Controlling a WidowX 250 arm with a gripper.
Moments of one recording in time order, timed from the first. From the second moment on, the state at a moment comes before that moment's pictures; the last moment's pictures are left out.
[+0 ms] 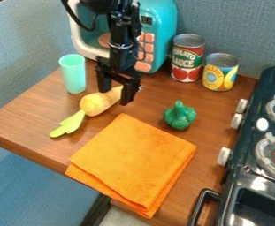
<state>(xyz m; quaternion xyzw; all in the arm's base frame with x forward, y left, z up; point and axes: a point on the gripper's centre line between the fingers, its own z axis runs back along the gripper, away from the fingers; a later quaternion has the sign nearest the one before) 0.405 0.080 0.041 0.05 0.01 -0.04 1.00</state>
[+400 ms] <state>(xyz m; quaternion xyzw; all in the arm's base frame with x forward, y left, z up) 0.400 0.101 0.028 0.05 0.03 -0.02 1.00</state>
